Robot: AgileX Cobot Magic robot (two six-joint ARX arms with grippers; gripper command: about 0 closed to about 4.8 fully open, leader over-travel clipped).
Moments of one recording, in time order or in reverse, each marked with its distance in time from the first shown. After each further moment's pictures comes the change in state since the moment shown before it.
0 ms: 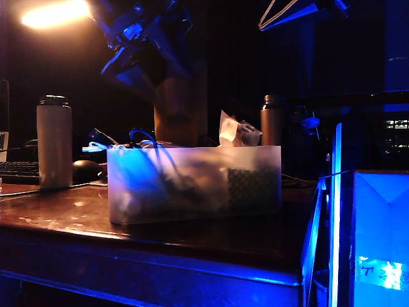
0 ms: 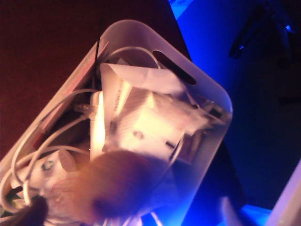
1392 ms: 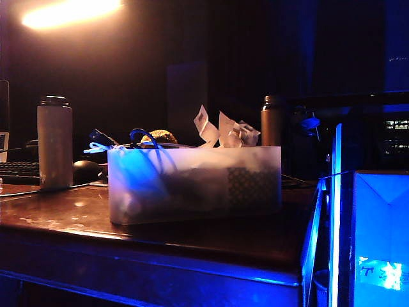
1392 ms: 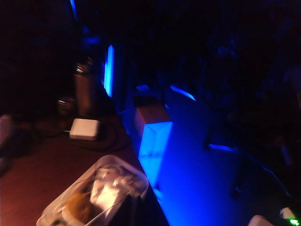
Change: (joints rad) left arm -0.002 -0.859 0.004 -0.022 -0.076 -0.204; right arm 0.000 -0.661 -0.223 -0.045 0.197 -0.080
